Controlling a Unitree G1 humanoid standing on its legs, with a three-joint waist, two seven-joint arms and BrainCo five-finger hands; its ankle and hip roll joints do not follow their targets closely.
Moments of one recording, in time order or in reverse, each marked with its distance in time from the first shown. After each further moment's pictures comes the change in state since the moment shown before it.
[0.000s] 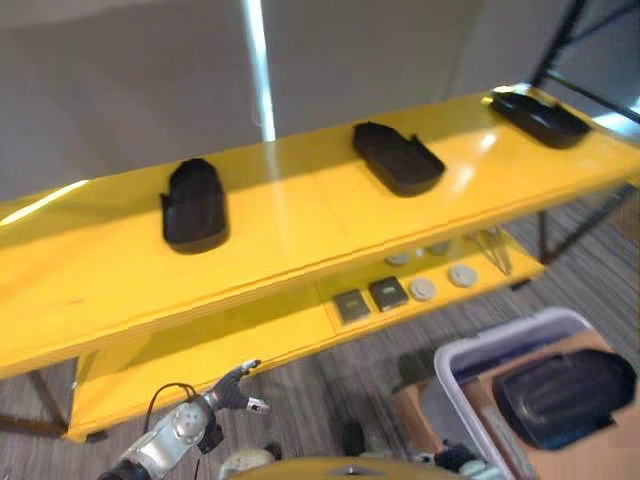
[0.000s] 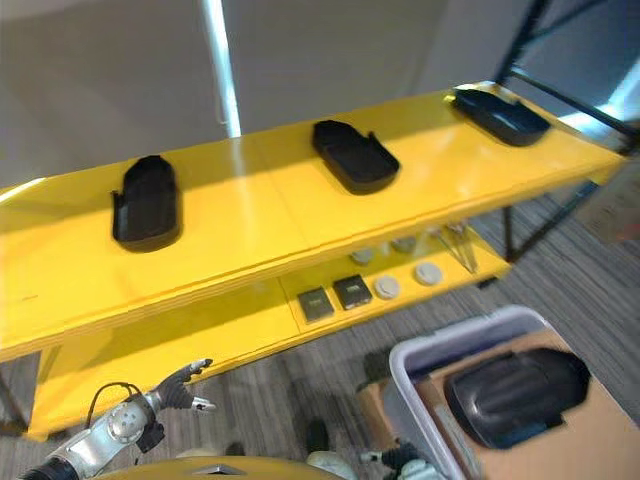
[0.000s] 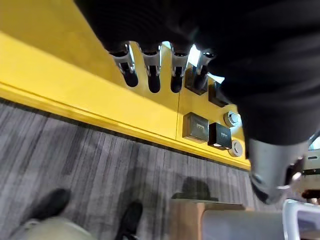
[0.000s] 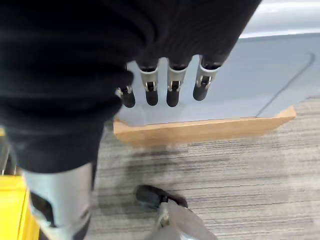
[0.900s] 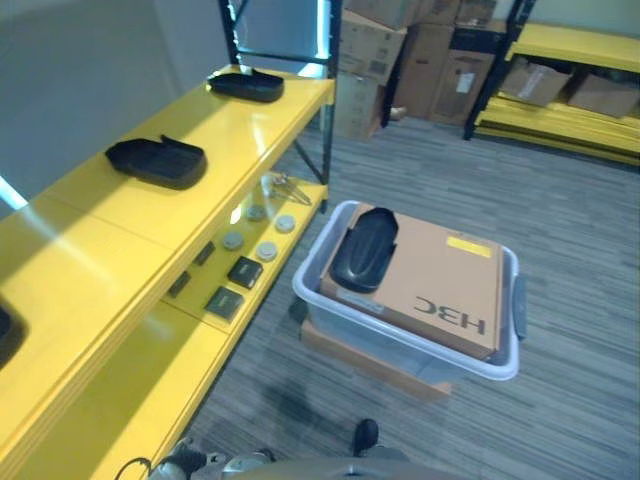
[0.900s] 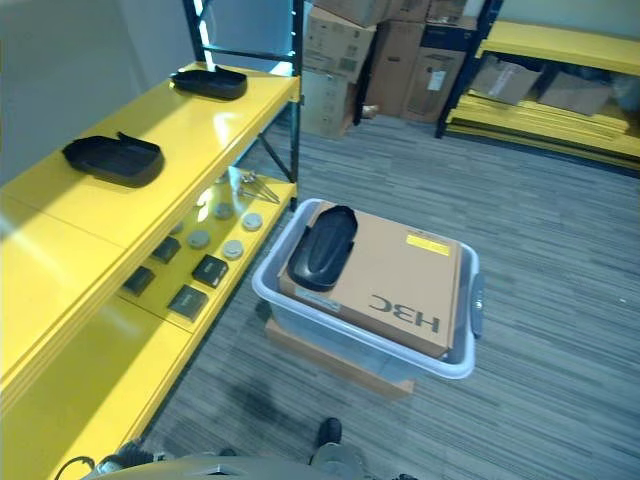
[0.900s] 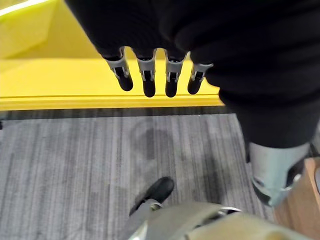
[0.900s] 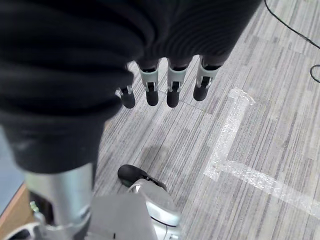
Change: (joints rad) left arm -0.045 -0.216 0.234 0.642 -0.019 0.139 0.129; right arm 0.130 0.094 -0.166 0.098 0.076 -0.074 0.020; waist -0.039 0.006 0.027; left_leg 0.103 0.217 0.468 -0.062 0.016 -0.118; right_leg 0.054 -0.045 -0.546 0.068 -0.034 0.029
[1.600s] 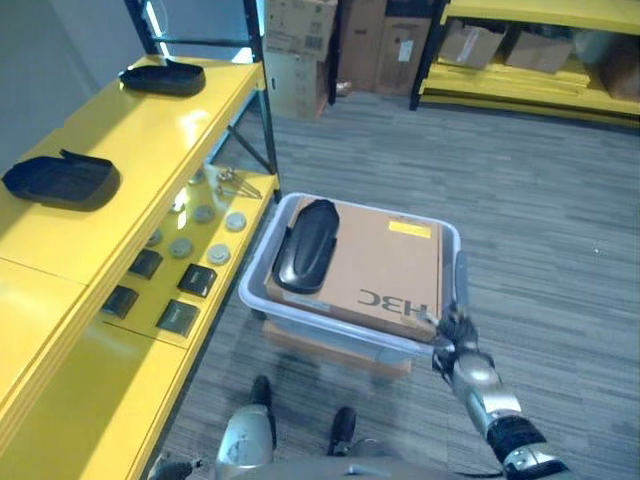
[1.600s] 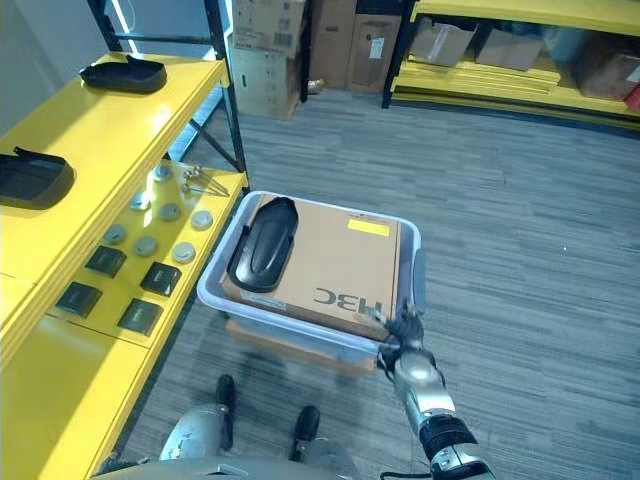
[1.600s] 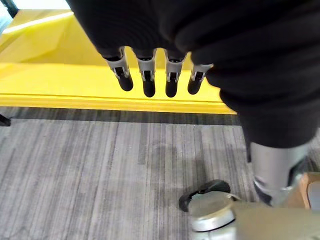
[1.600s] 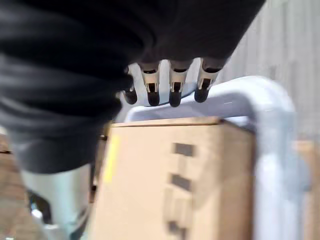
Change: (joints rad) left arm 0.089 -0.009 0.147 -0.018 -0.098 -0.024 0.139; right arm -0.165 -0.182 -0.030 -0.837 0.273 -0.083 -0.253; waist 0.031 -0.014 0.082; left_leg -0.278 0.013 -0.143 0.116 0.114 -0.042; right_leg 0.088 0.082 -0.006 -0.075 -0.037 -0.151
